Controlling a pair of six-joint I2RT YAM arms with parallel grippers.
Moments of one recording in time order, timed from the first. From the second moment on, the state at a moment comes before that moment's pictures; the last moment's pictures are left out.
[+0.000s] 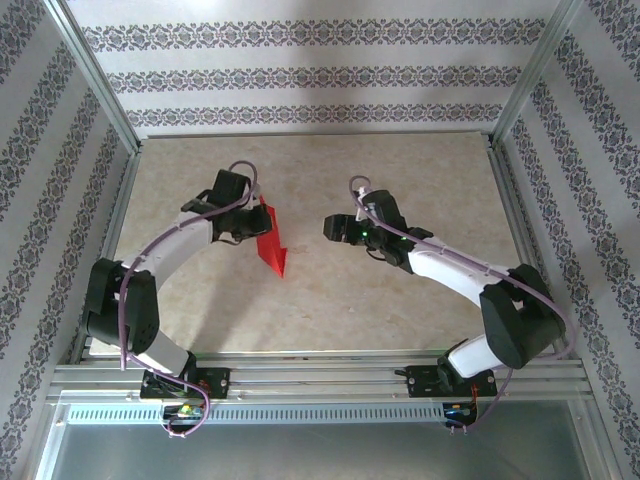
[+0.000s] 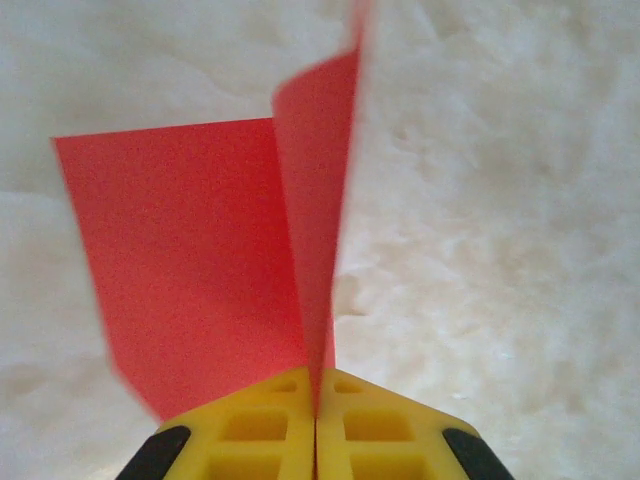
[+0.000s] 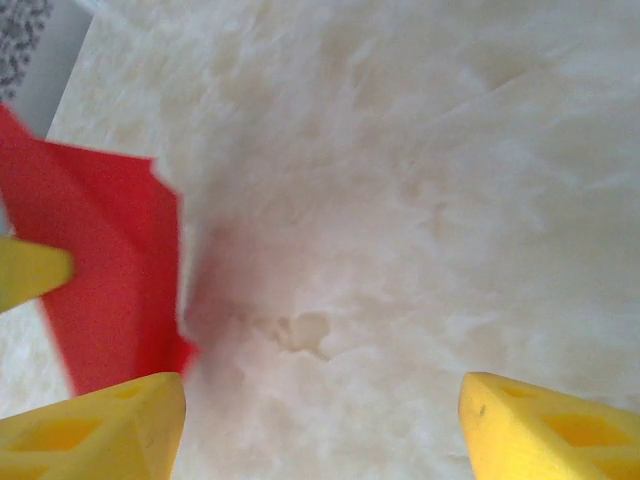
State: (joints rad) left arm -0.29 1.56 1.15 -0.59 0.25 -0.49; right arm 0.53 1.47 0.87 -0.04 -0.17 0.58
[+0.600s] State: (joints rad) left arm -0.57 2.07 1.69 -1.25 -0.64 -0.36; right arm 0.40 1.38 0.78 -0.07 -0.14 0.61
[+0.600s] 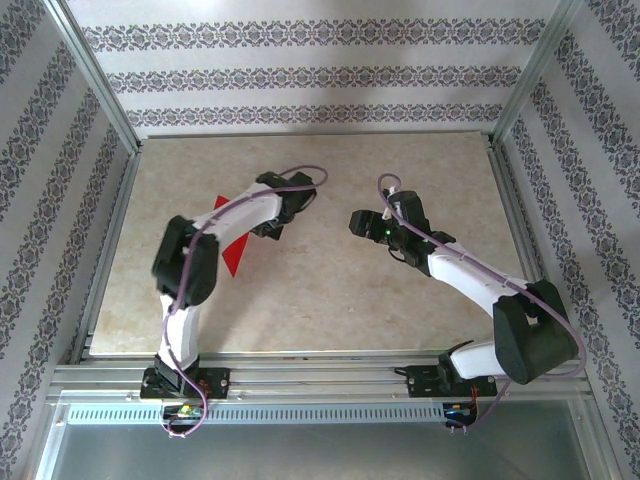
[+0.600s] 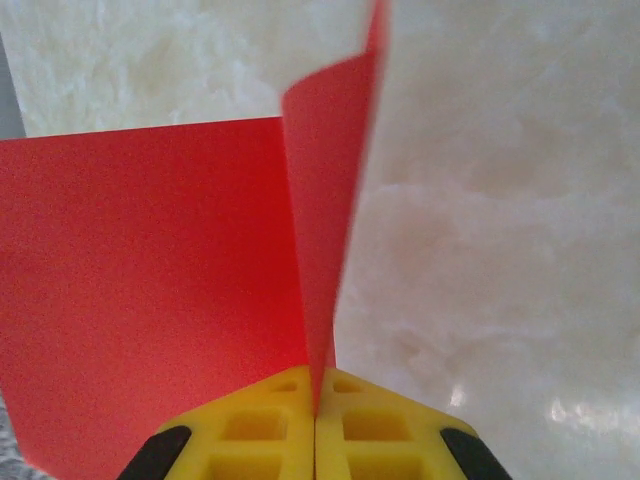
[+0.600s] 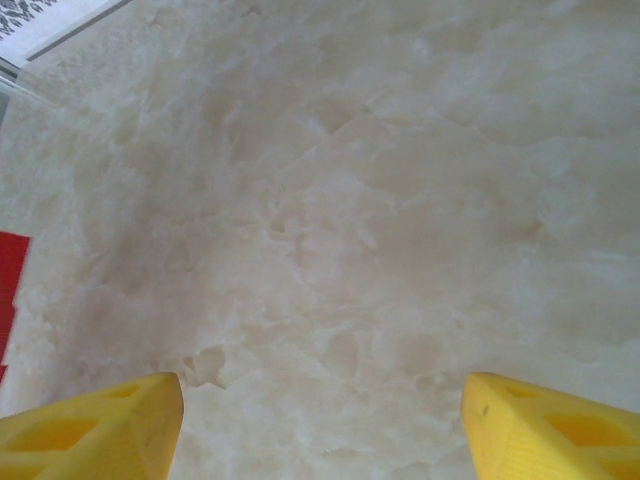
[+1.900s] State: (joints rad) left arm -0.68 1.84 1.43 -0.76 0.16 -0.48; right arm 0.25 1.27 0.69 -0.15 -0.09 0.70
